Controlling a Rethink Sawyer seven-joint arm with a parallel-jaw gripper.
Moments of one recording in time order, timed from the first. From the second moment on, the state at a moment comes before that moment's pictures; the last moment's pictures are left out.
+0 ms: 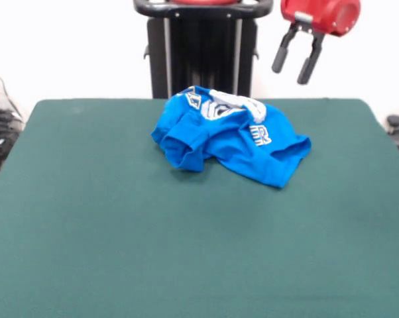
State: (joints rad) arm 0.32 -0.76 -0.34 1.65 -0.25 0.47 3.12
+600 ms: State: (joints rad) arm 0.31 -0.59 -0.39 1.62 -0.40 0.25 3.12
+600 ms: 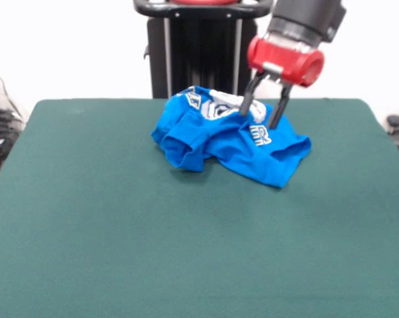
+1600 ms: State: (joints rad) arm 0.28 -0.46 -0.50 1.63 -0.54 0.11 3.12
